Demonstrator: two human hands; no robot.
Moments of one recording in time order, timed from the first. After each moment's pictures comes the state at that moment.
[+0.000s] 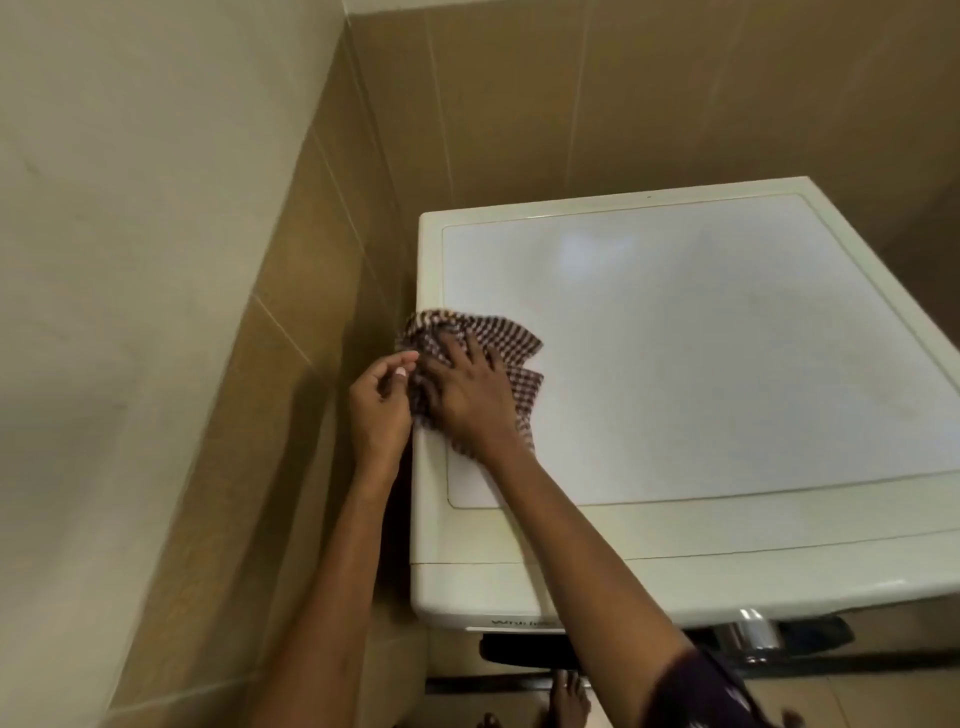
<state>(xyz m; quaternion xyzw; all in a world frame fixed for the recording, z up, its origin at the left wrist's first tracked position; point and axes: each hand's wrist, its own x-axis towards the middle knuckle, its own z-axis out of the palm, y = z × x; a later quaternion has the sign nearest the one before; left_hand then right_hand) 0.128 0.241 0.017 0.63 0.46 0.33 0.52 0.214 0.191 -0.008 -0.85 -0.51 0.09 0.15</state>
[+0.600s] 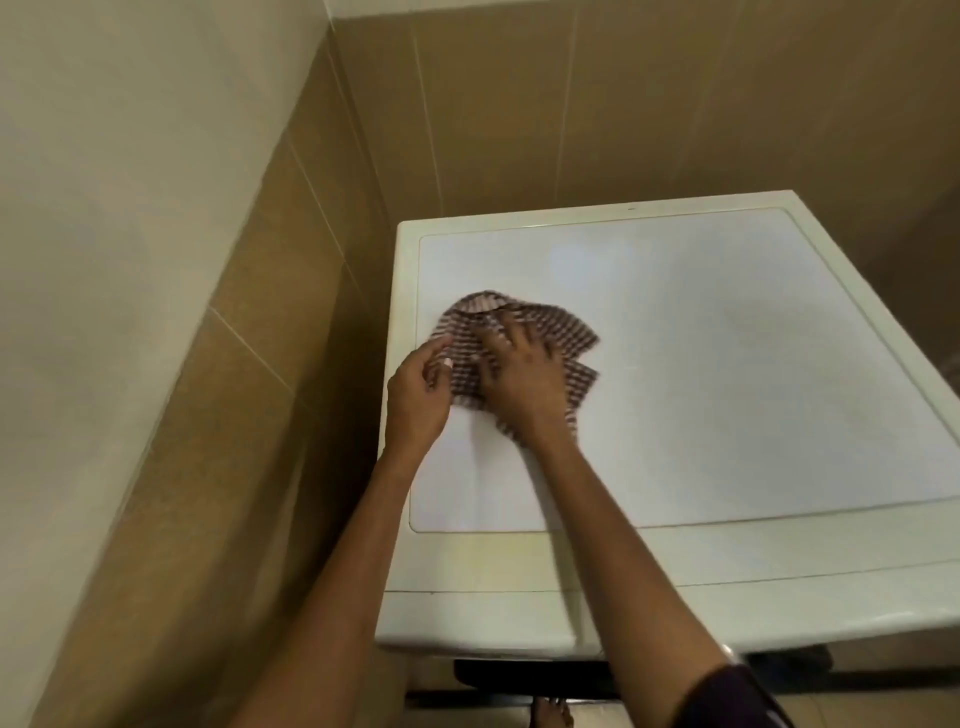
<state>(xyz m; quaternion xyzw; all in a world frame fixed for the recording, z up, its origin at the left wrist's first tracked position) 0.189 0.223 0.014 0.77 0.39 0.24 0.45 0.295 0.158 -0.017 -0.89 -0.42 0.05 0.17</state>
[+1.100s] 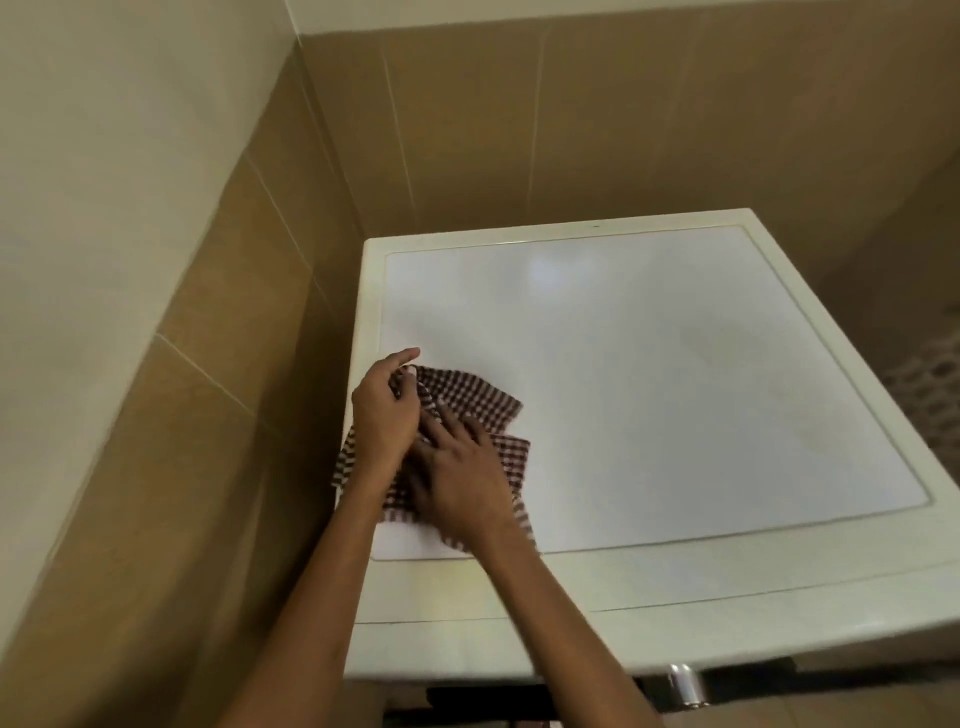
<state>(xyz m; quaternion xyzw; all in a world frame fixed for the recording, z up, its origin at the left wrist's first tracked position) 0.206 0.218 0.023 0.76 0.42 0.28 0.42 0.234 0.123 -0.012 -0.81 -0.56 0.09 0.14</state>
